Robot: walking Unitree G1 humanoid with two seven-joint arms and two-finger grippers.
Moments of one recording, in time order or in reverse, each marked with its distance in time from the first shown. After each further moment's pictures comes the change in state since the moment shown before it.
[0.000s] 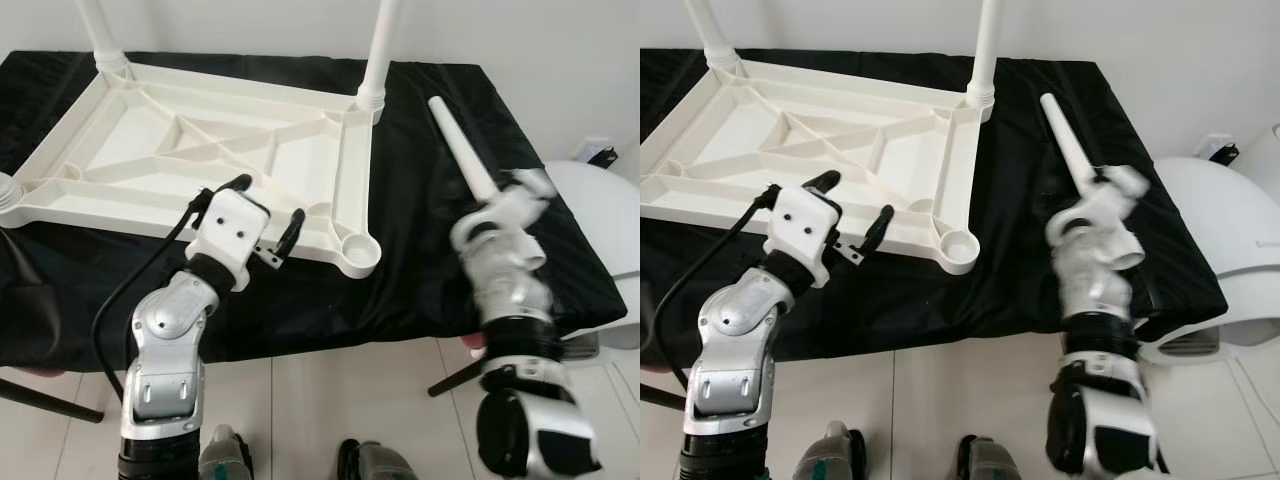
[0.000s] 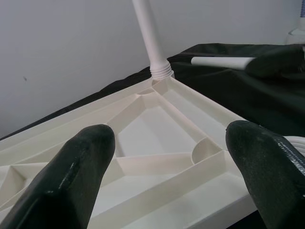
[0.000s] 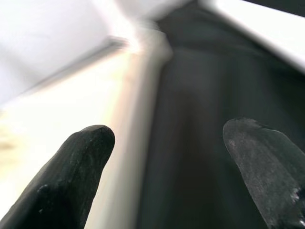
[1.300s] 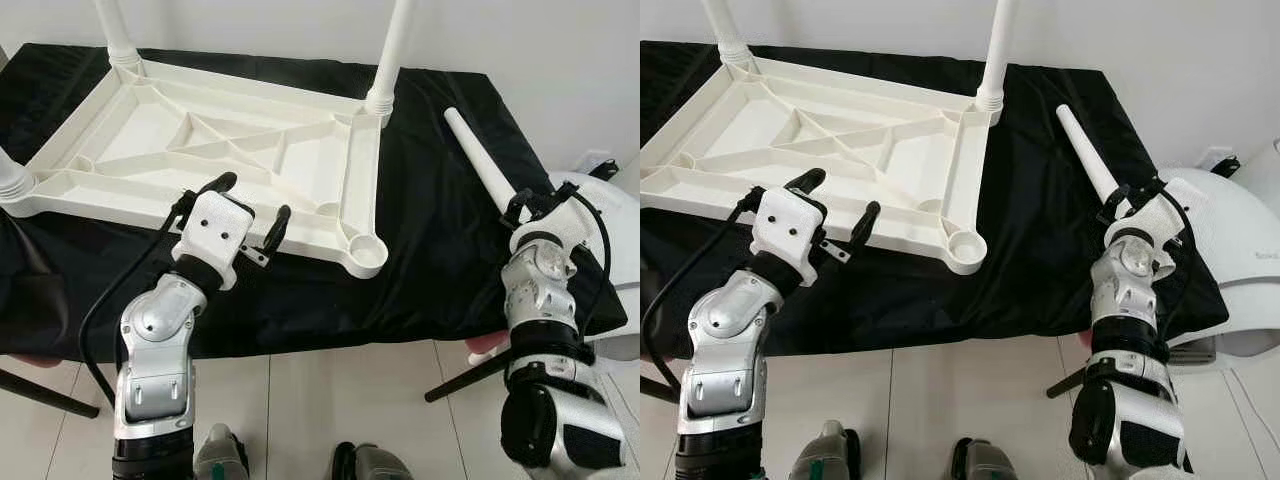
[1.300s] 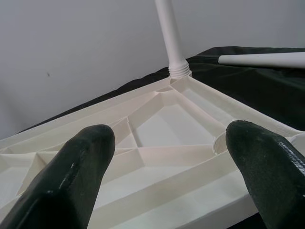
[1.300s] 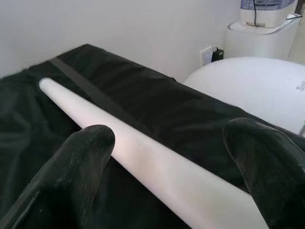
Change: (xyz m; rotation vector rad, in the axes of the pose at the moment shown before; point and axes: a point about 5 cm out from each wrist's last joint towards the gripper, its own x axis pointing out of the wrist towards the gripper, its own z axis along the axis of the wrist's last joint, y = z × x) left arm -0.006 0.009 -0.008 0.016 0.004 0.043; right arm -0.009 -0.096 0.043 -0.203 -0.207 -0.630
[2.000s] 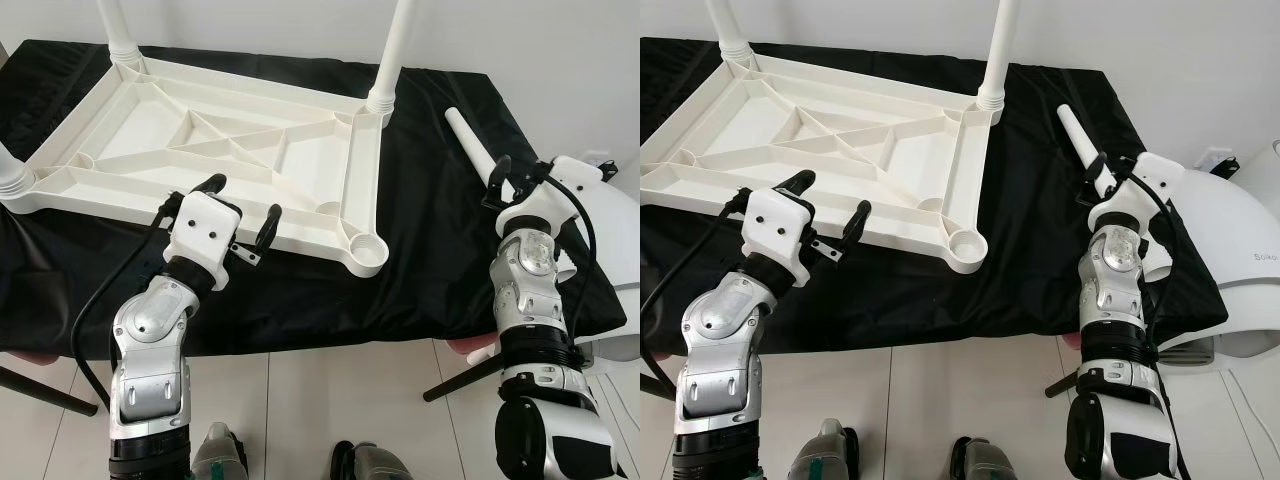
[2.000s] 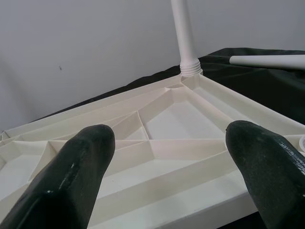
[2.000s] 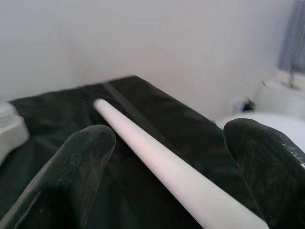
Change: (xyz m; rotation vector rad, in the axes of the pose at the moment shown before) left arm -0.004 0.009 -0.006 -0.013 0.005 0.040; right arm -0.018 0.009 -0.002 -0.093 -0.112 0.086
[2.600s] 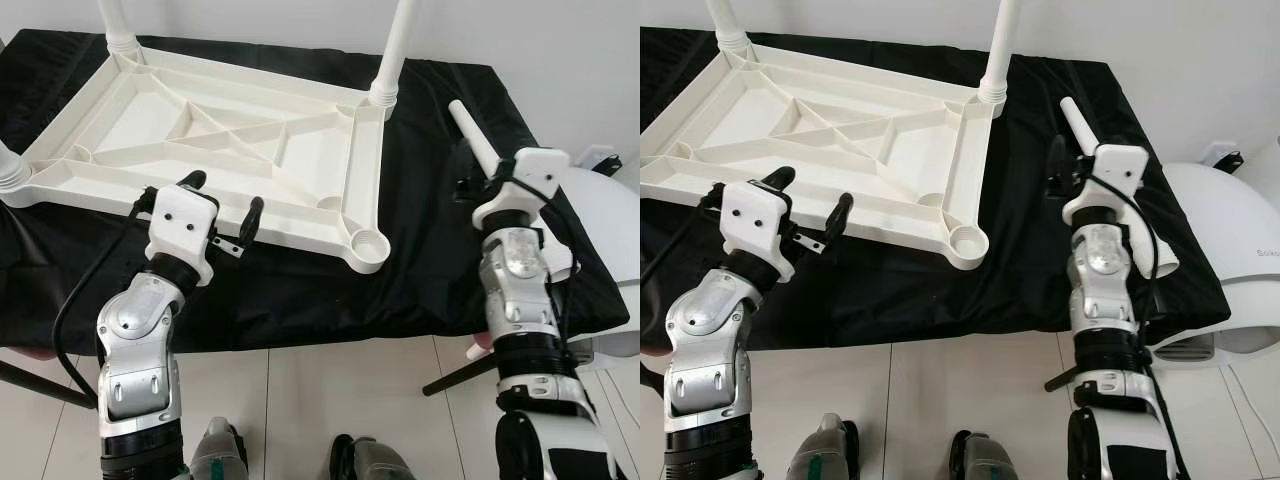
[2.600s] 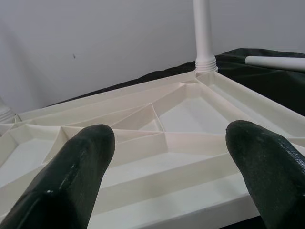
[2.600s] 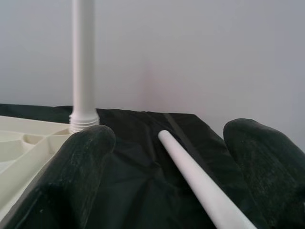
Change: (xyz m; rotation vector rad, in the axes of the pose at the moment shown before) left arm -0.004 0.014 -0.002 -0.034 0.001 0.054; right arm -0.017 0.036 0.021 -0.144 -0.221 0.357
